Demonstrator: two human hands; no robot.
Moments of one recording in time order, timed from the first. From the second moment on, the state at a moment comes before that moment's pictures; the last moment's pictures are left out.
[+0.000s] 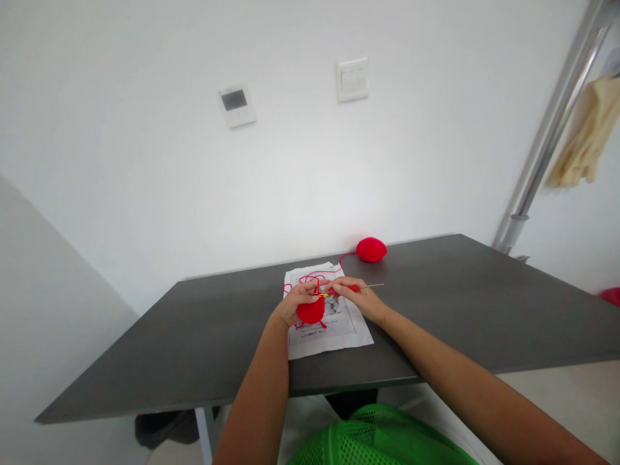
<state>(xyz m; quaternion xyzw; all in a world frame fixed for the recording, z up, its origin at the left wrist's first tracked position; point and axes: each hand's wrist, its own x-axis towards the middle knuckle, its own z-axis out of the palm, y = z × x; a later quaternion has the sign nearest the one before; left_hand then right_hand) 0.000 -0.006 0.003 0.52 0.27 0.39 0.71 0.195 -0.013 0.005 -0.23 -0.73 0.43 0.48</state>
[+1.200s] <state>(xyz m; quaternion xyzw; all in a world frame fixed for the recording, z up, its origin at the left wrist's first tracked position) -0.012 -0.003 0.003 0.51 0.28 0.44 0.69 0.195 -0.021 0.009 -0.20 -0.76 0.36 0.51</state>
